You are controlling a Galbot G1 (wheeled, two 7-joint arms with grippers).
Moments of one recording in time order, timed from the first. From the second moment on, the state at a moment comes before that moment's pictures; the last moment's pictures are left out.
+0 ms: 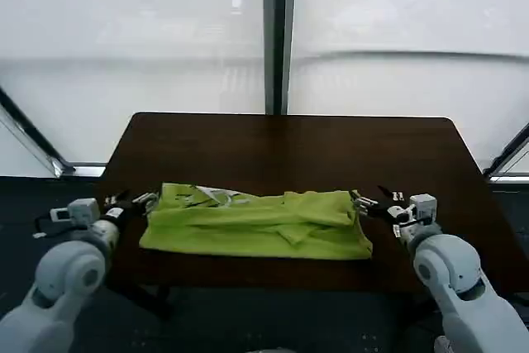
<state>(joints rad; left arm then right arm) 1.41 -0.91 -0.60 -2.08 -0.89 0.58 -0.38 -1.29 1.09 0.50 1.99 0.63 -0.65 0.16</state>
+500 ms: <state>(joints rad) 1.26 -0.95 -0.46 -1.96 -0.88 0.60 -0.37 -1.26 1.20 0.50 1.93 0.64 -0.65 0.16</state>
